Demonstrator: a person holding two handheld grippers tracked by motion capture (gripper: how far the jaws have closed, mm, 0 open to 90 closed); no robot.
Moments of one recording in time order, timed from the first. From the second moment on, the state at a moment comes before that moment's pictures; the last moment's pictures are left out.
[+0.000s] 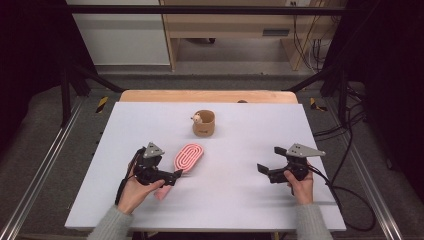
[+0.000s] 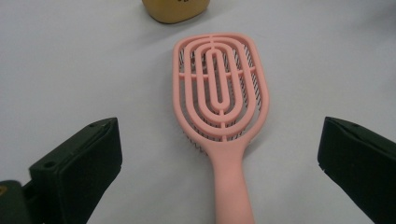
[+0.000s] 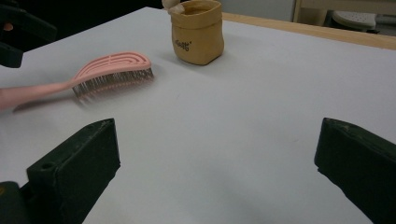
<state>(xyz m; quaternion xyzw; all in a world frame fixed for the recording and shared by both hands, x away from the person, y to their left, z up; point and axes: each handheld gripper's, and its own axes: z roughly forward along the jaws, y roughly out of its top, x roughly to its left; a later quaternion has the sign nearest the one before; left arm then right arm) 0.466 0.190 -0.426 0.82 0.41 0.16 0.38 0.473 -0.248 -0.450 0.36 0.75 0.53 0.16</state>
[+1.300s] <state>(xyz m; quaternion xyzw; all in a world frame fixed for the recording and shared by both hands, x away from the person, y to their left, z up) 0.473 0.173 -0.456 0.85 0.42 0.13 0.29 0.473 -0.248 -0.450 0.36 0.75 0.53 0.16</state>
